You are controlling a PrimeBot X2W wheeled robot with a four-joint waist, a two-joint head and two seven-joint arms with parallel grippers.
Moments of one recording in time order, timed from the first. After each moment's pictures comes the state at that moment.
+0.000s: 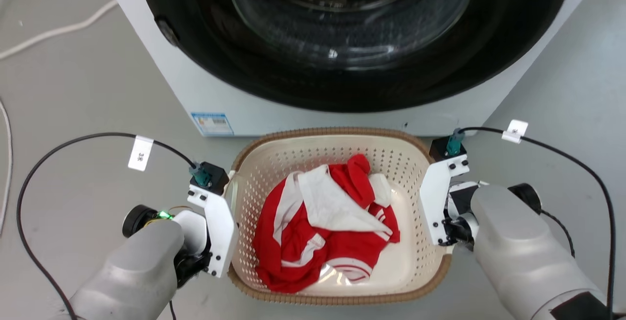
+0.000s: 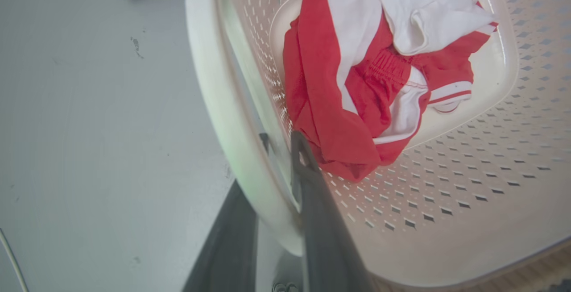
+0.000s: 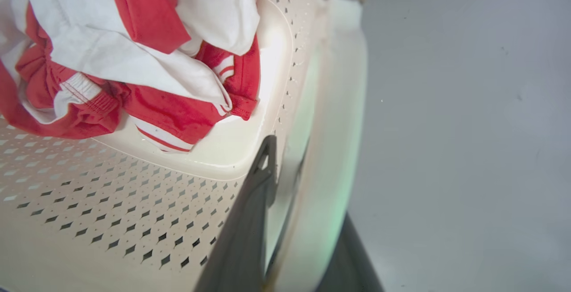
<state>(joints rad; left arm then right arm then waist) -0.79 0.37 -1.16 0.95 -1.01 -0.13 0.25 -0.84 -0.04 0.44 1.23 0.31 0.13 0.52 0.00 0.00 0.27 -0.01</state>
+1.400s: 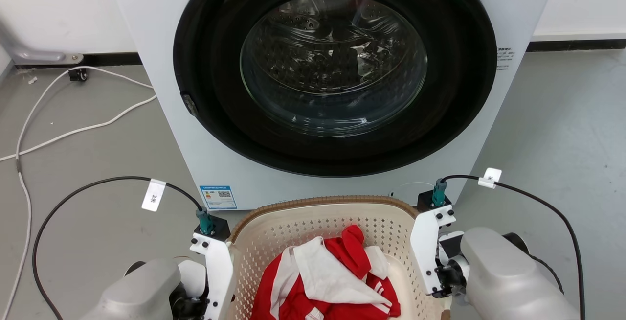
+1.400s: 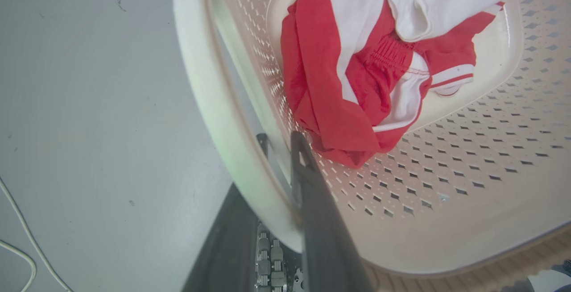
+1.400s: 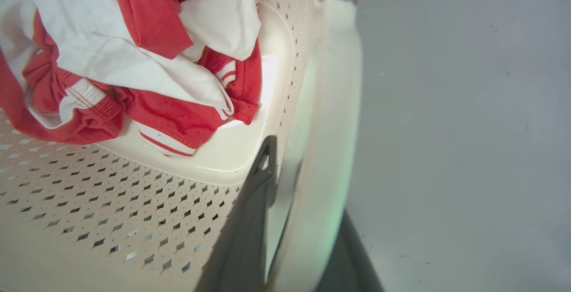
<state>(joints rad) -0.69 0.43 -1.27 0.87 -1.20 -0.13 0.50 -0.72 -0.04 0.63 1.24 0.50 0.13 0.63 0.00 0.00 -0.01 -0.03</state>
